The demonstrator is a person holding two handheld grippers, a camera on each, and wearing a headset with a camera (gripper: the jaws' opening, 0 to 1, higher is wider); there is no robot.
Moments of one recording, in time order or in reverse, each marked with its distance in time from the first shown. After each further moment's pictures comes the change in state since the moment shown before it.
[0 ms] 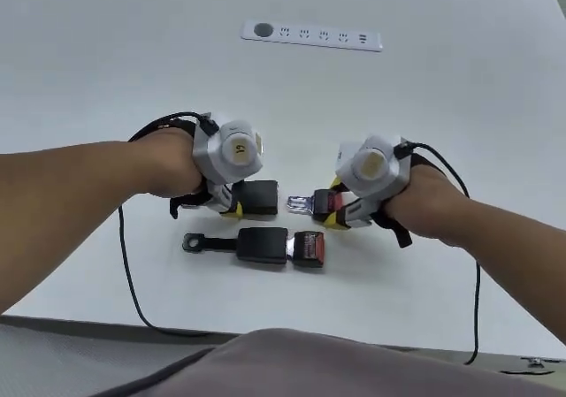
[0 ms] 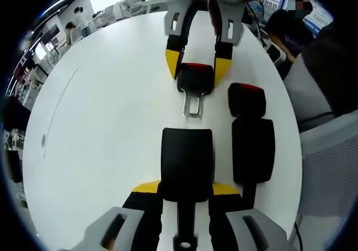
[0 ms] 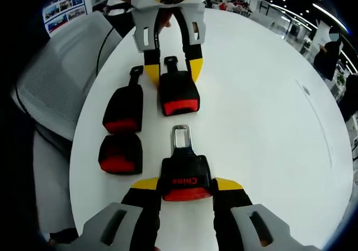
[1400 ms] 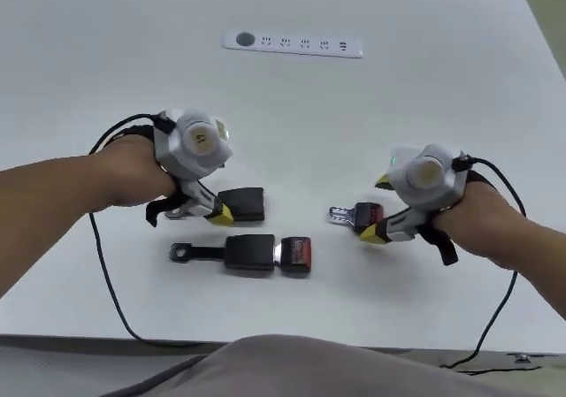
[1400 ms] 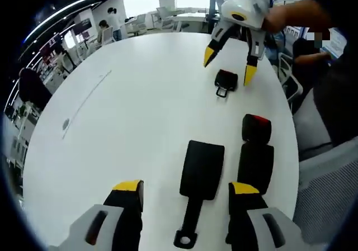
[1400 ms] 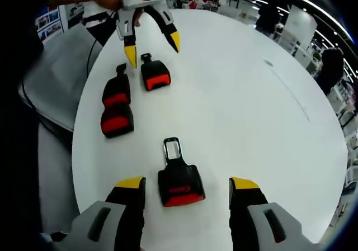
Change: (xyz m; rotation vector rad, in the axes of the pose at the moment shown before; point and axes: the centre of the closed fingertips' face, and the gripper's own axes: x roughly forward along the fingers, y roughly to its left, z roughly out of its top) left arm -0.037 0.021 0.004 -0.196 -0.194 0.121; right arm -0.052 -0.008 -0.048 0.205 -0.058 -0.141
